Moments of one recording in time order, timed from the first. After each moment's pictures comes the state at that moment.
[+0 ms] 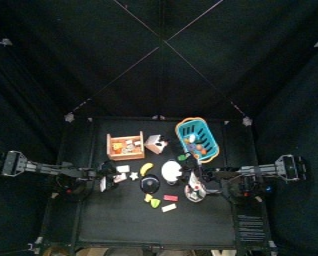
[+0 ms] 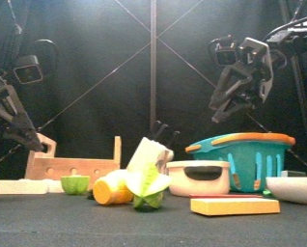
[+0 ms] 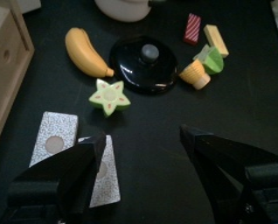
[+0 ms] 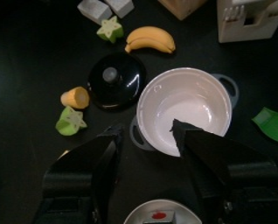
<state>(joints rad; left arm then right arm) 0.03 -0.64 1.37 -0.06 -0.14 -0.21 -0.03 -0.42 0.94 -0.79 0.16 1.25</state>
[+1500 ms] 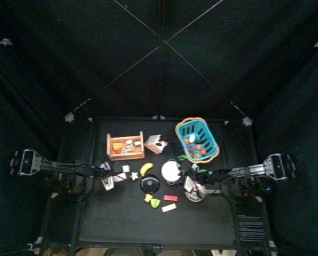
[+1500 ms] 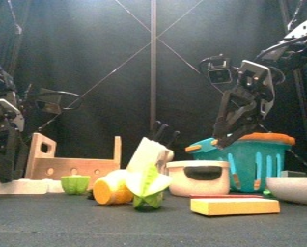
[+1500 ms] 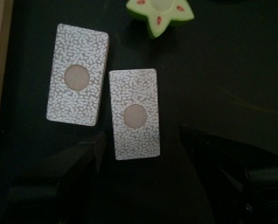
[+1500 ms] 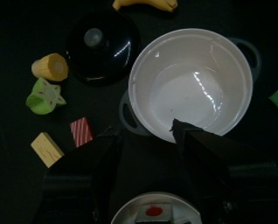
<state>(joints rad) 0.10 -0.36 1.19 0.07 0.29 -0.31 0.01 -0.27 0.92 -0.79 0.16 1.25</state>
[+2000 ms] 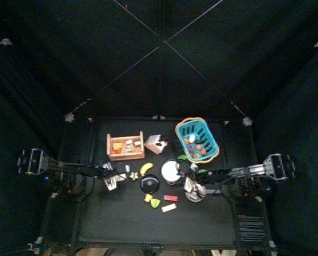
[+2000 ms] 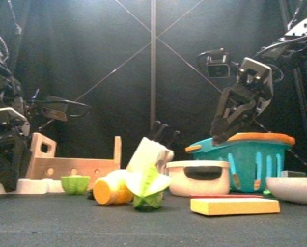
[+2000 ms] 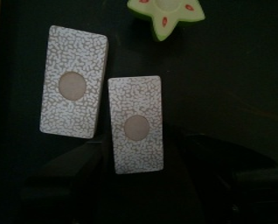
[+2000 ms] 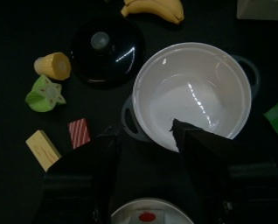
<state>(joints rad) 0.10 -0.27 1.14 0.07 0.29 -0.31 0.02 -0.27 0.91 -0.88 0.16 1.24</state>
